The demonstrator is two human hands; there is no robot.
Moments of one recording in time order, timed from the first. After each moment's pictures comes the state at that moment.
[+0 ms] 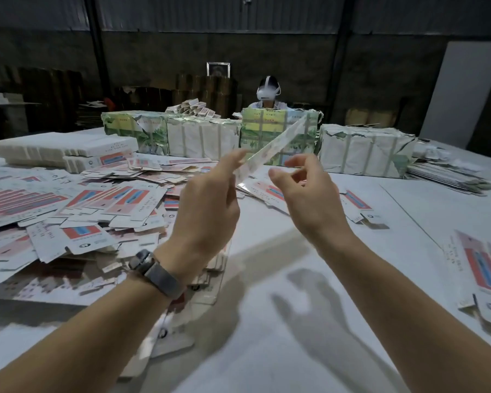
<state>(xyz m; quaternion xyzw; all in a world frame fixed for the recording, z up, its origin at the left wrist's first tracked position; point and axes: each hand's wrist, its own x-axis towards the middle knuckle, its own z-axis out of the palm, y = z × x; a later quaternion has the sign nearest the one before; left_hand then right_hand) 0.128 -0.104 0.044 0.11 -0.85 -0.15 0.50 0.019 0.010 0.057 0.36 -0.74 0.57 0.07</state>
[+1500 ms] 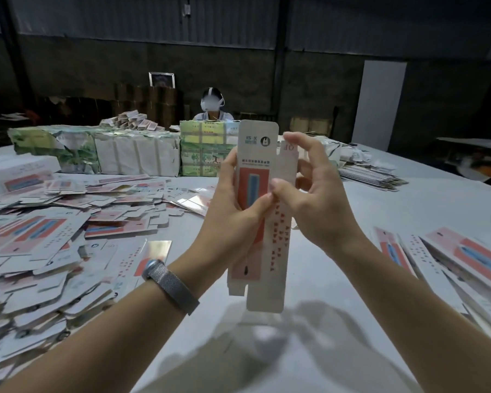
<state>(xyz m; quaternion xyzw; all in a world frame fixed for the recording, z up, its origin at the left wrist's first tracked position) 0.047 -0.024 0.053 -0.03 -0.74 -0.58 0.35 -0.027 0.099 0.079 0.45 -0.66 0.59 0.15</state>
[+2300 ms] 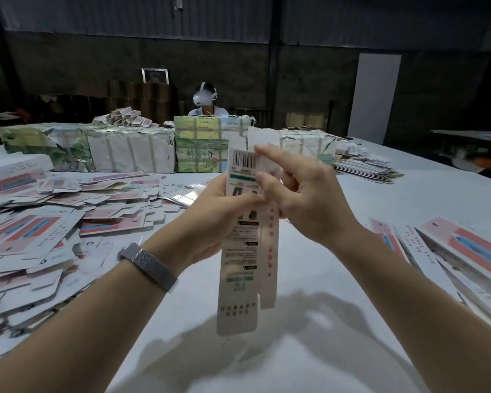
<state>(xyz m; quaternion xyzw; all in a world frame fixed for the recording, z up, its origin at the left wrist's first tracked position) 0.051 -0.045 0.064 -0.11 -0.70 -0.69 0.15 -0.035 0.101 0.077 0.48 -0.73 0.42 0.25</state>
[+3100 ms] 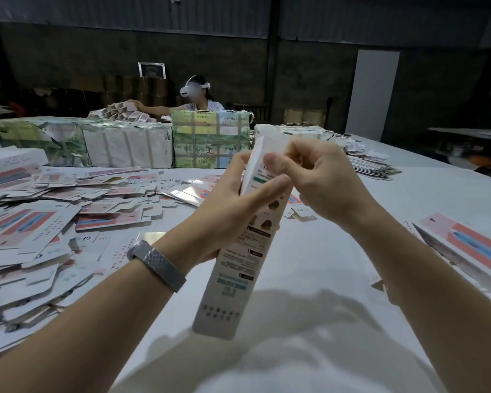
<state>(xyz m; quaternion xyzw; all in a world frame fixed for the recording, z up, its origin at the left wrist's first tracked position) 0.050 -0.032 0.060 -0.09 -0.75 -0.63 0.18 -0.036 0.110 0.094 0.47 -0.71 0.50 0.15</state>
